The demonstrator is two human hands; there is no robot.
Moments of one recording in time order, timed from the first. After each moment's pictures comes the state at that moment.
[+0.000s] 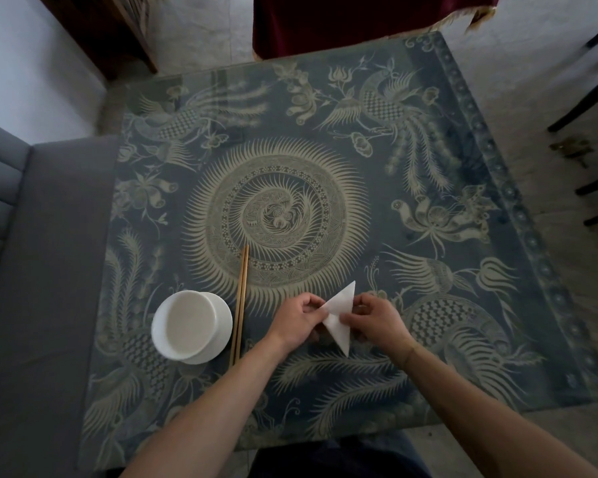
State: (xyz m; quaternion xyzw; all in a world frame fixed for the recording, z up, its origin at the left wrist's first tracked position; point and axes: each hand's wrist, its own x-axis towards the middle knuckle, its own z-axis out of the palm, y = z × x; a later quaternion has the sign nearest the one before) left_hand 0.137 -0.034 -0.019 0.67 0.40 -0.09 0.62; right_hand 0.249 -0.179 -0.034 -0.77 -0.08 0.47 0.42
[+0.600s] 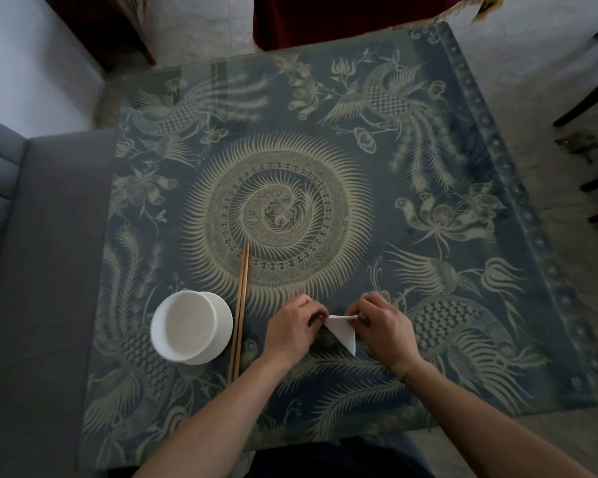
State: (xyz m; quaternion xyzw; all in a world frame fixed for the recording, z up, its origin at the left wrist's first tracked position) left_hand 0.122 -0.037 -0.039 0.91 0.25 -0.01 0.33; right_hand 0.241 -0.194 -0.044 -0.87 -0.39 0.15 0.28
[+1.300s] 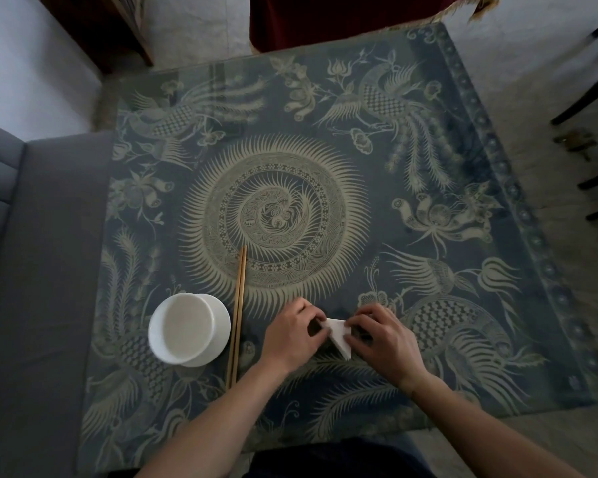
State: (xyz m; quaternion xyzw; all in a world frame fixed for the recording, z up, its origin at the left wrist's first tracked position) left_hand 0.117 -0.043 -0.044 0.92 0.24 -0.03 0.32; right_hand 0.233 -0.217 -0.050 -0.85 -0.43 0.14 0.26
